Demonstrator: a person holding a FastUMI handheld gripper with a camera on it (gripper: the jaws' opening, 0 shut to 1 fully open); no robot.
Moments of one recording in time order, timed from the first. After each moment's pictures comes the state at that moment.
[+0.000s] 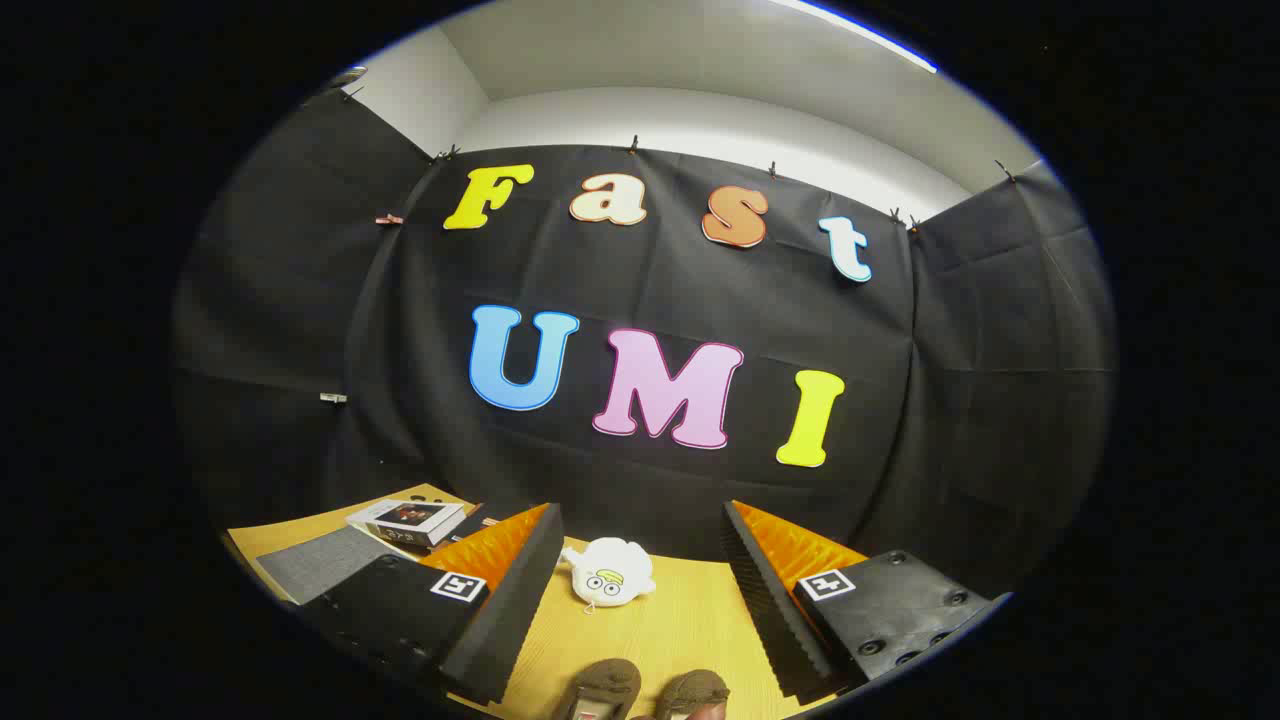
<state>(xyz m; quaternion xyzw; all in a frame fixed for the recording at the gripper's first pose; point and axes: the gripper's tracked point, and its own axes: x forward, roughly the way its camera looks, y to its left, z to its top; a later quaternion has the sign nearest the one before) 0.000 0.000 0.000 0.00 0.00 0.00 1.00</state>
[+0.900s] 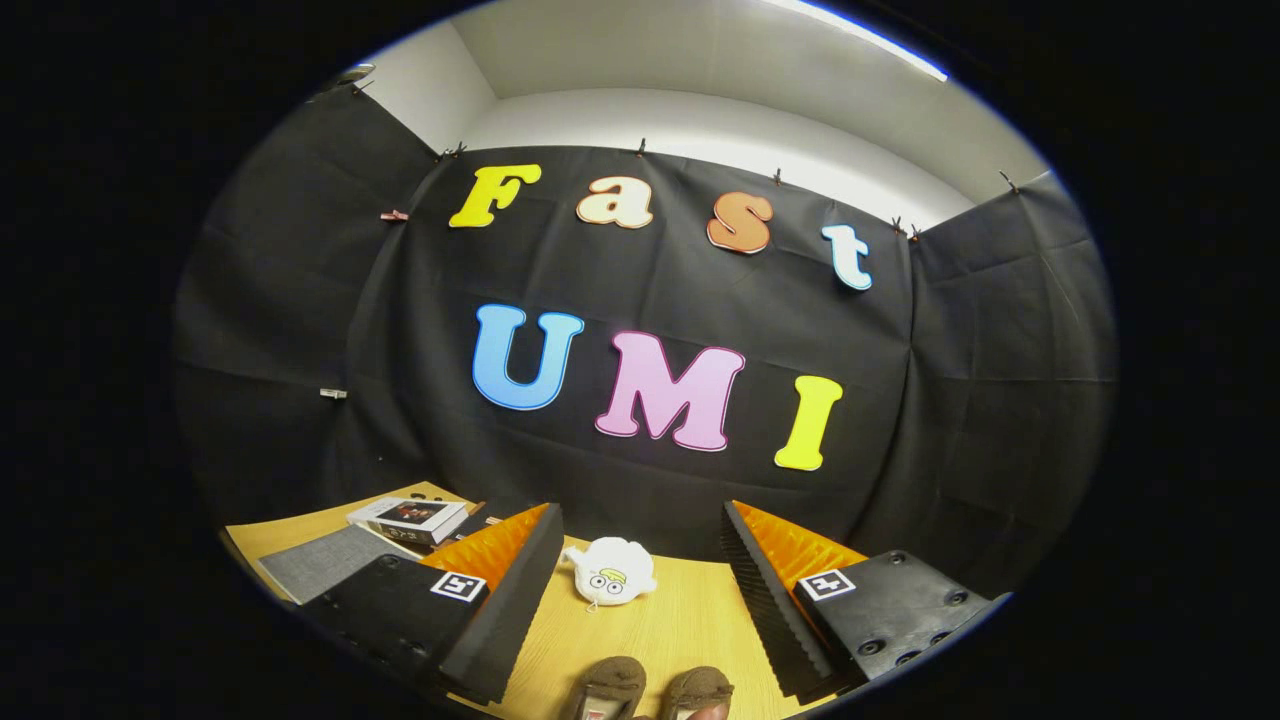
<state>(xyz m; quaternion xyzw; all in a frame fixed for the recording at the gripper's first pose) -0.008 0.017 0.008 0.00 -0.01 0.00 1.00</state>
